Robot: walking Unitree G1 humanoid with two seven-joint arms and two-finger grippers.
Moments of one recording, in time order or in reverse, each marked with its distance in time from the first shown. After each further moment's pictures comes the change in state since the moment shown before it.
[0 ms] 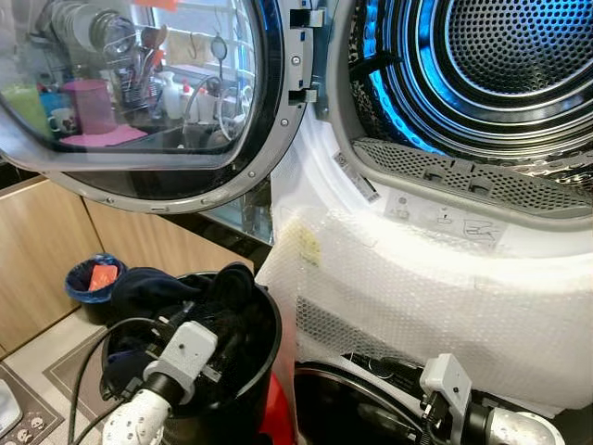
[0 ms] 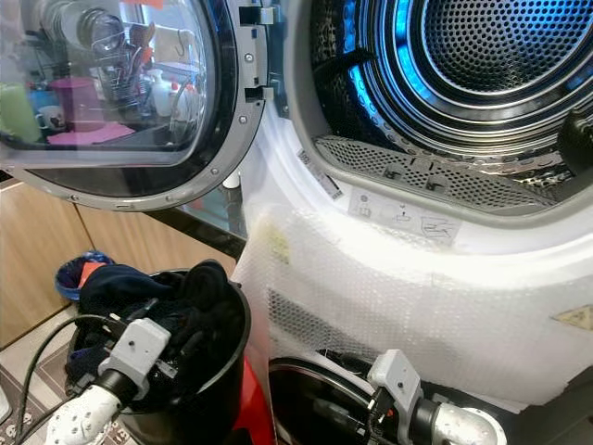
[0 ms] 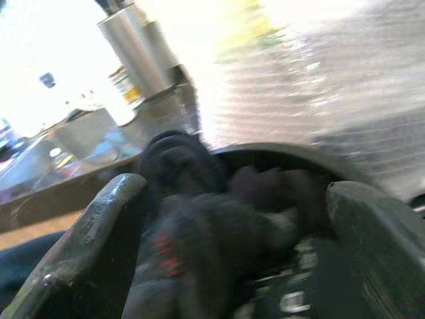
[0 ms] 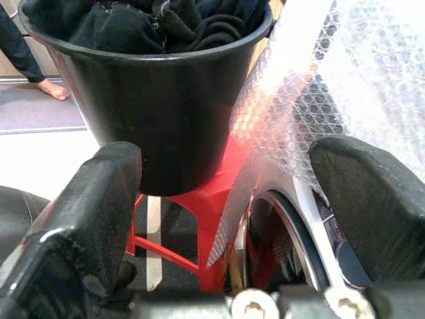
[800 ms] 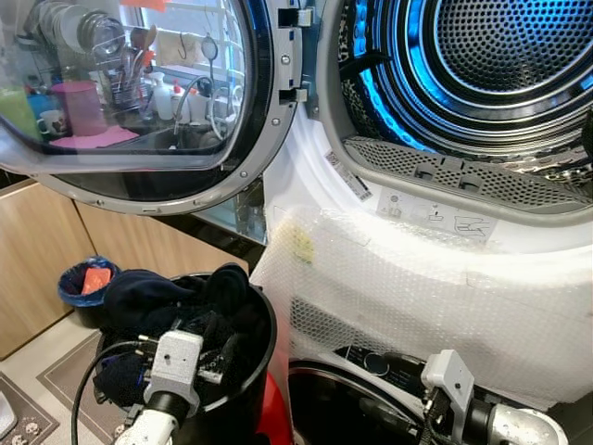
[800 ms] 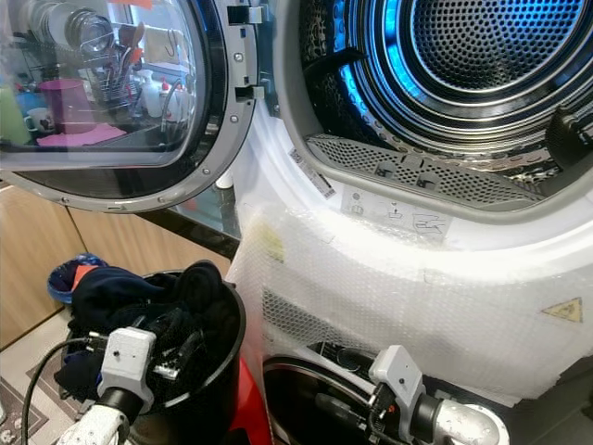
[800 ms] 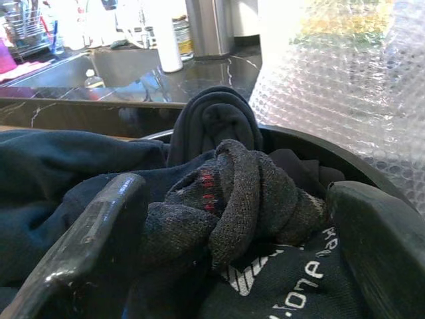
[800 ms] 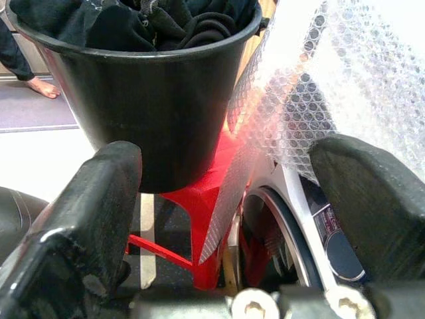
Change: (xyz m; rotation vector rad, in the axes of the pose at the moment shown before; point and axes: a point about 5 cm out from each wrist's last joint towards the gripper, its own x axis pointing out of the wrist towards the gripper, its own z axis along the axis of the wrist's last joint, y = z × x) left arm -0.016 0.004 -0.007 -0.329 0.087 0.259; right arm -0.001 -0.004 0.003 -0.010 0.009 -0.013
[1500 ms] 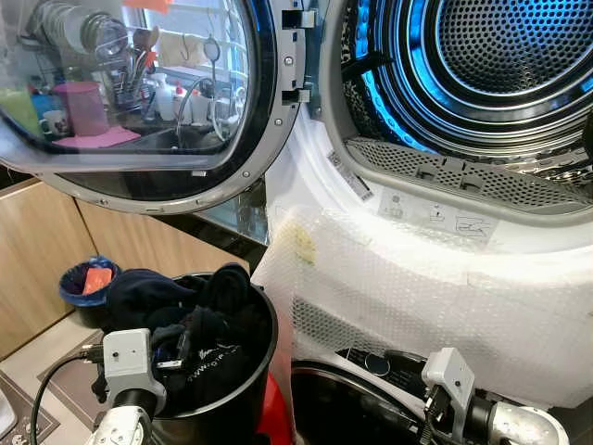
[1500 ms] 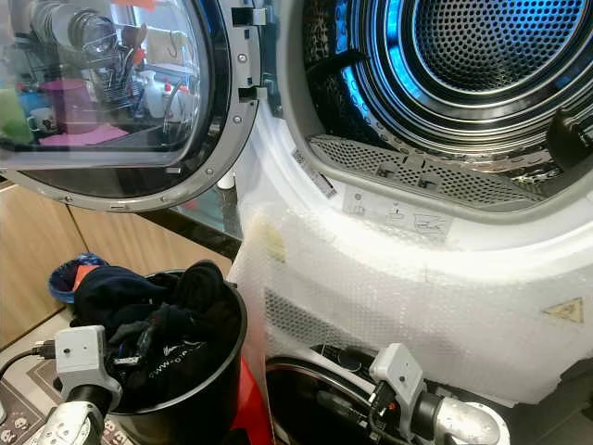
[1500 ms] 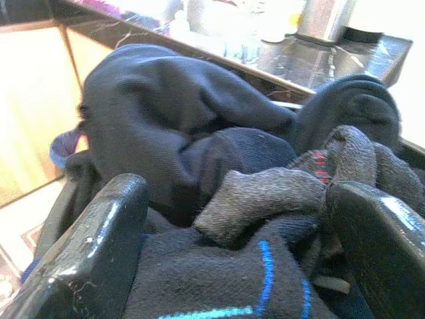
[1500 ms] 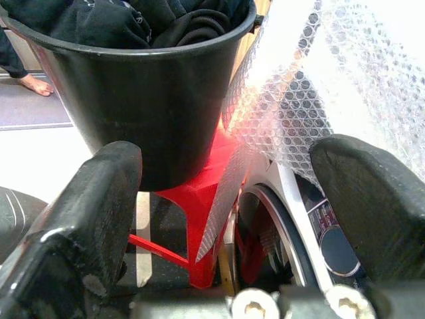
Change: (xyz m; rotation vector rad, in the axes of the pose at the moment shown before) left arm 0.004 0.049 -0.010 -0.268 0.102 0.293; right arm -0.001 -0.001 0.000 -0.005 0.008 -0.013
